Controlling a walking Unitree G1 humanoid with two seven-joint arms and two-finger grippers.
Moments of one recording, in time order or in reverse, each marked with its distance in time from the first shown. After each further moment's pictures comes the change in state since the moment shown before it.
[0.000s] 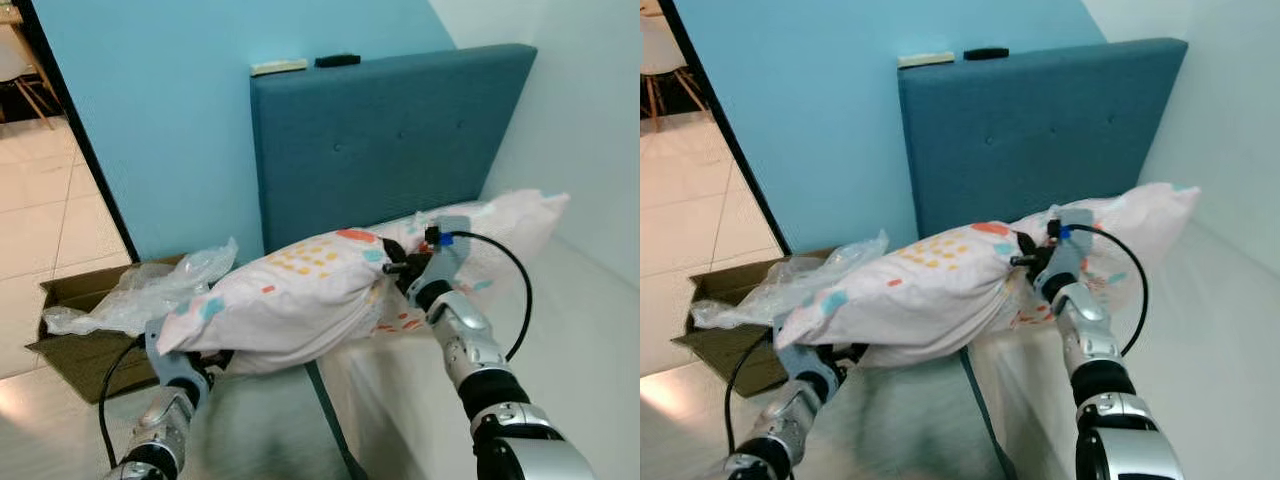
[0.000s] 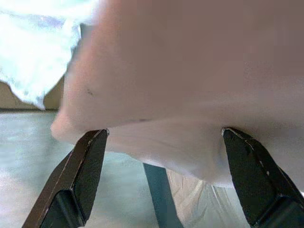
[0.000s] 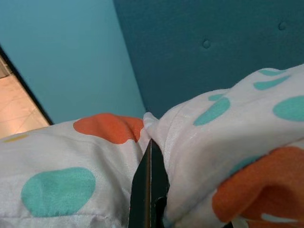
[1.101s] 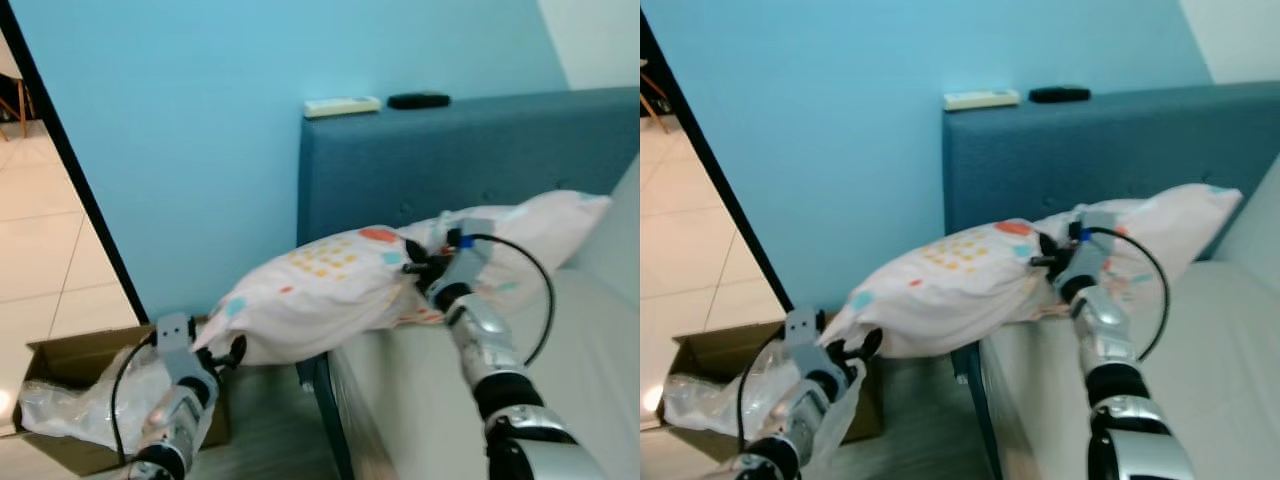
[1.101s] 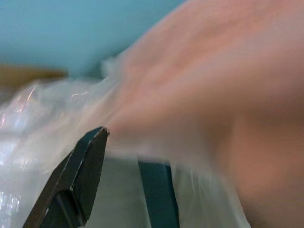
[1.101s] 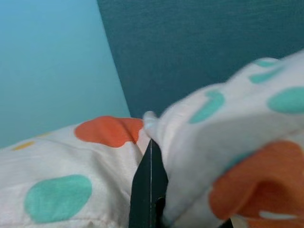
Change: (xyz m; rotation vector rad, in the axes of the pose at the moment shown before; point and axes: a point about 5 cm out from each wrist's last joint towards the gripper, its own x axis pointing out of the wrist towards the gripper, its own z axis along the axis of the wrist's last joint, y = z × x) left arm 0.001 -0.013 -0.008 0.014 0.017 -0.056; right arm 0.001 0.000 0.003 -0.017 -0.013 0.005
